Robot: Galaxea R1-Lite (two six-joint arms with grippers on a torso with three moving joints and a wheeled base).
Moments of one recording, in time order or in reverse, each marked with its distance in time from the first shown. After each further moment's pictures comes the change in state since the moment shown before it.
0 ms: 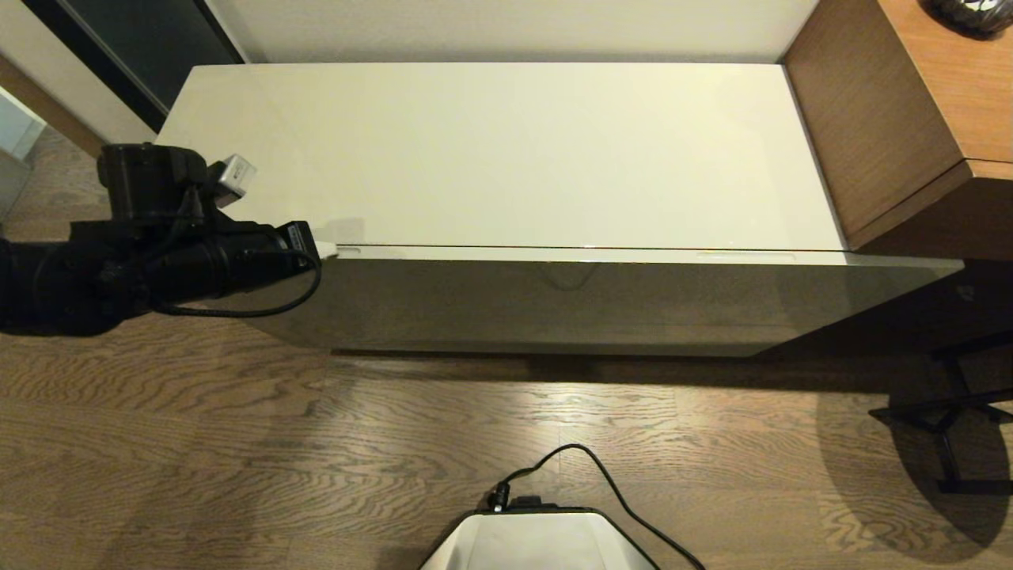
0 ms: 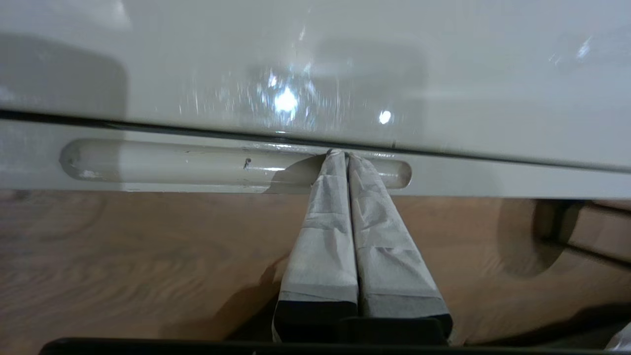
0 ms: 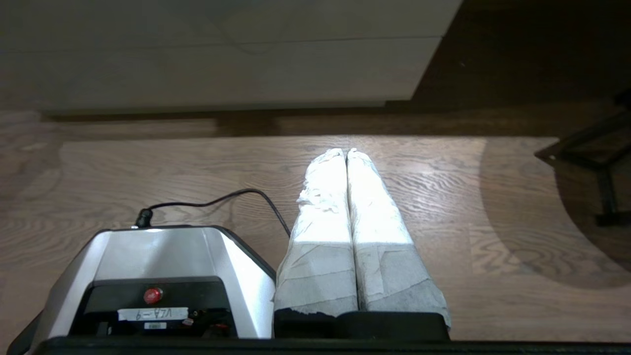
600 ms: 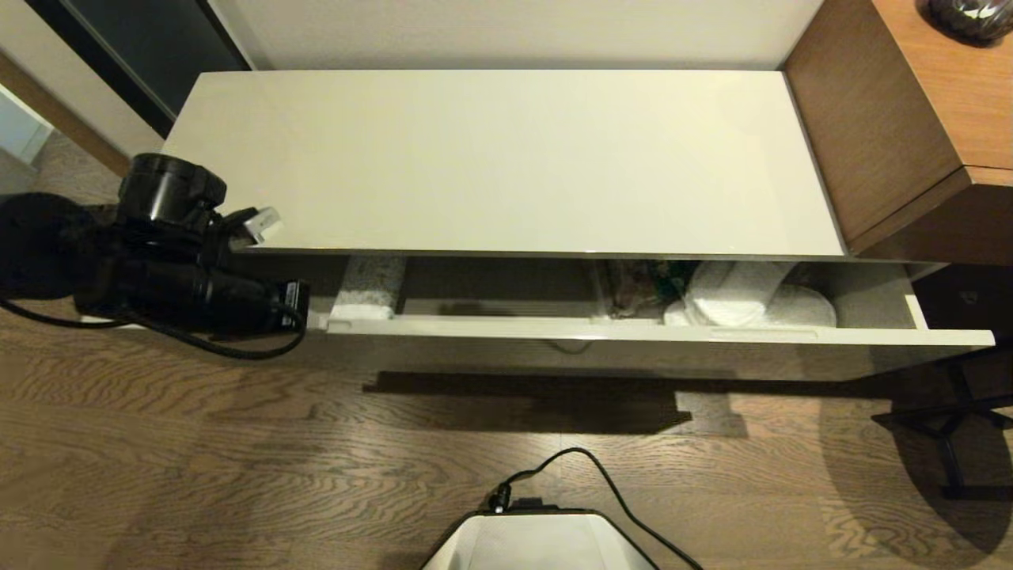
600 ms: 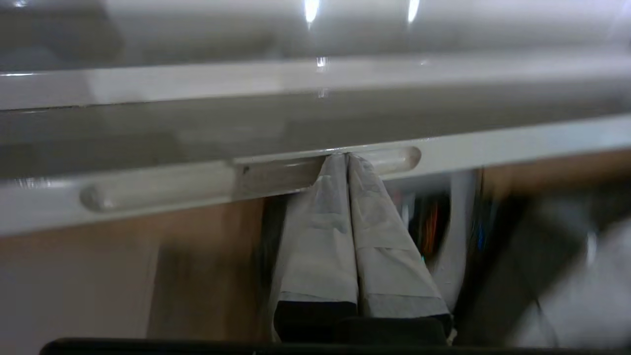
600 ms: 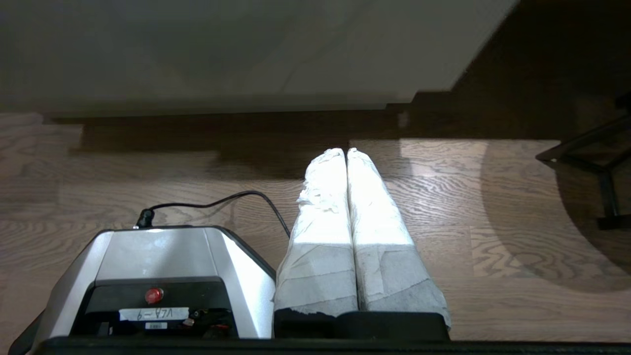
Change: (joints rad) left arm -0.027 0.020 -0.121 0.634 0.058 0.207; right arm 0.000 0.000 0.000 0.000 0.000 0.000
